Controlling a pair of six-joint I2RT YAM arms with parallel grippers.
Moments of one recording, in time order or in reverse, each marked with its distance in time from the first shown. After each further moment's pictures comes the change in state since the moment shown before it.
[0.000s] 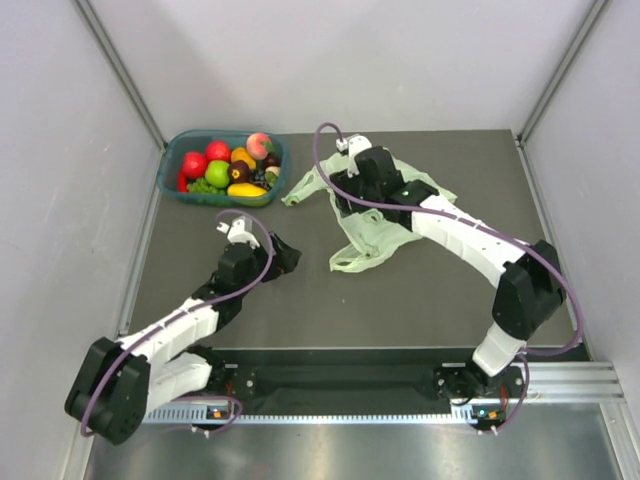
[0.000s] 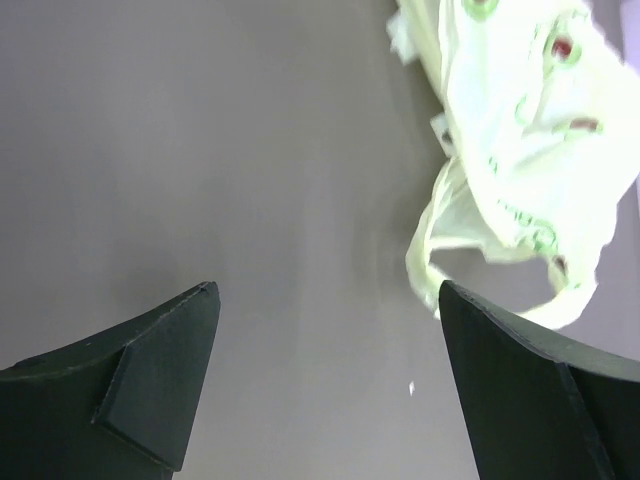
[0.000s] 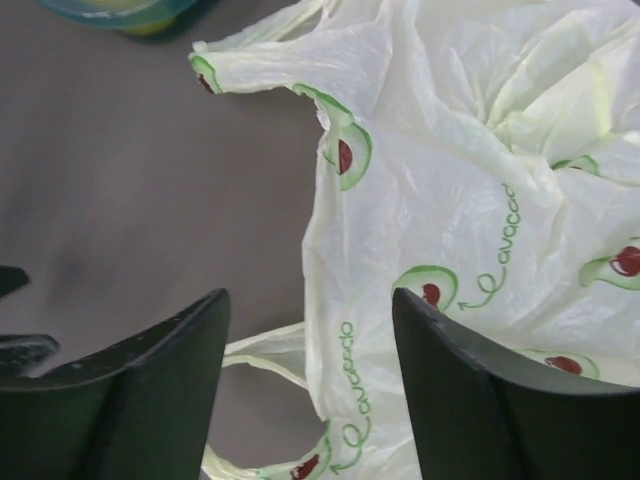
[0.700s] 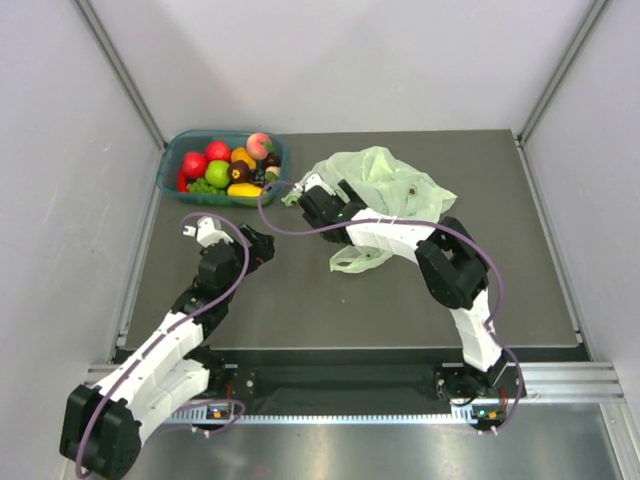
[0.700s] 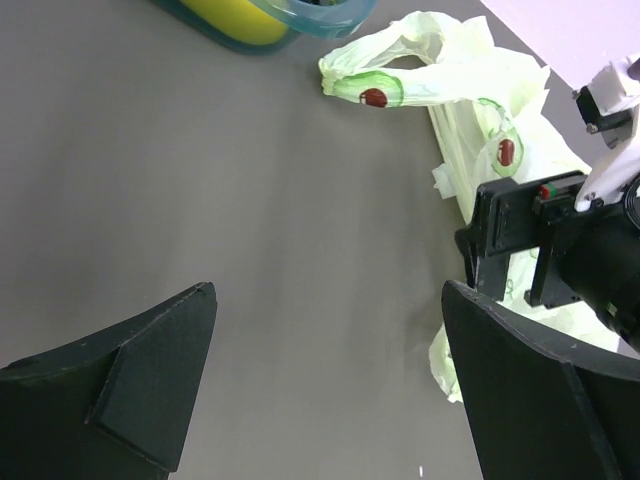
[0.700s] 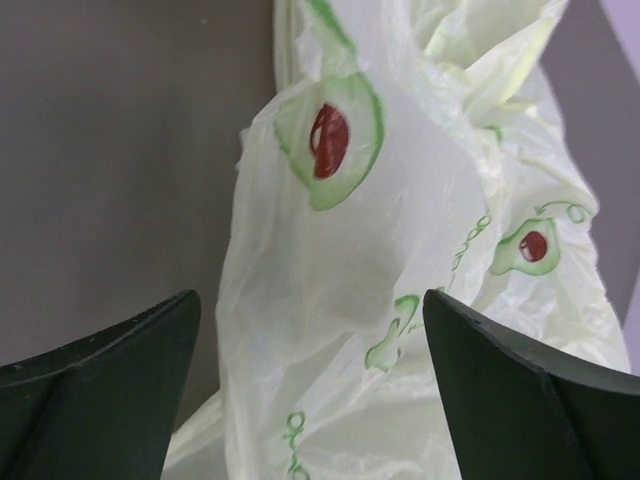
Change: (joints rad) left arm 0.062 -0.222 0.051 -0.191 -0.245 -0.024; right arm 0.164 0.412 0.144 -0.014 0.575 -0.220
